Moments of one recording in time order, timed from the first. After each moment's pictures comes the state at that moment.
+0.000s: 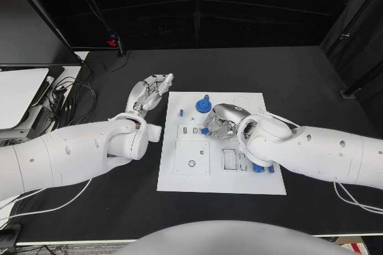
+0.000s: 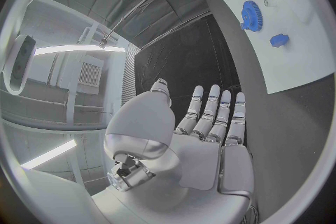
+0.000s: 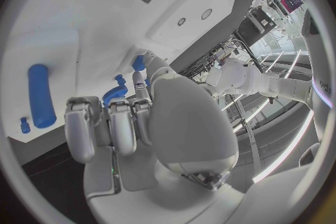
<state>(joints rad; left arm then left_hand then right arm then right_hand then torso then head) 1.21 -0.70 -0.24 1.43 -0.04 -0.67 0.68 1.14 0.16 -0.18 0.29 0.28 0.43 0.16 0.60 0.07 0.45 0.25 0.62 0.06 0.18 0.24 0.83 0.06 0.13 0.28 0.29 0.30 0.10 1.13 -0.71 -0.09 1.59 -1.46 -0.37 -0.37 1.50 -0.13 0.12 0.17 0.18 1.01 0.16 0.08 0.07 1.47 0.10 1.57 1.31 1.47 0.04 1.57 1.31 0.01 1.46 0.15 1.57 1.31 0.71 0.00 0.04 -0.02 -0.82</state>
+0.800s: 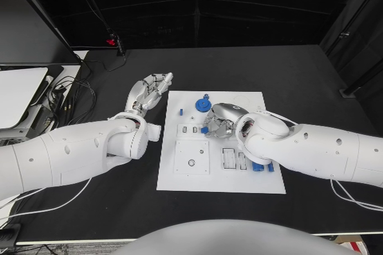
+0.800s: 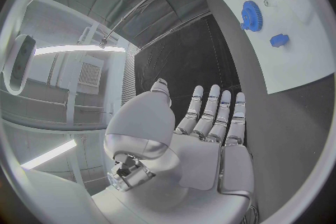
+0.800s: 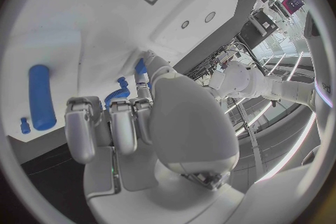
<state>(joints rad) 1.21 -0.70 -0.24 1.43 -0.04 -0.67 0.68 1.14 0.16 -0.18 0.29 0.28 0.43 0.16 0.60 0.07 0.45 0.25 0.62 0.06 0.18 0.24 0.83 0.06 0.13 0.28 0.29 0.30 0.10 1.13 -0.69 -0.09 1.57 -1.48 -0.33 -0.39 1.51 -0.12 0.14 0.17 0.18 1.02 0.16 0.08 0.07 1.46 0.09 1.57 1.31 1.46 0.03 1.57 1.31 0.01 1.47 0.15 1.57 1.31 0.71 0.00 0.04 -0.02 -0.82</state>
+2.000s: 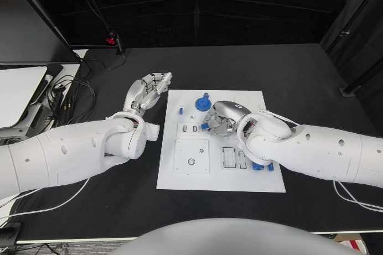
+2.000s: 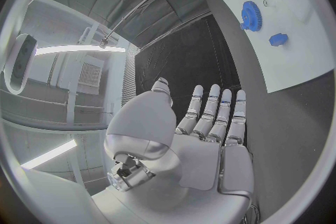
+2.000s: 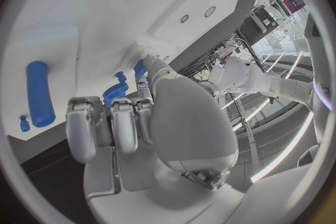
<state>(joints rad) 1.21 -0.72 -0.24 1.44 -0.05 -0.67 0.68 1.18 0.16 -0.19 0.29 0.28 0.45 0.16 0.60 0.07 0.46 0.26 0.62 0.06 0.23 0.25 0.83 0.06 0.12 0.35 0.29 0.36 0.12 1.12 -0.71 -0.09 1.59 -1.48 -0.42 -0.36 1.49 -0.04 0.19 0.16 0.26 1.11 0.14 0.11 0.08 1.46 0.07 1.57 1.31 1.47 0.02 1.57 1.31 0.01 1.46 0.13 1.57 1.31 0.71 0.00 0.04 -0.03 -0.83</state>
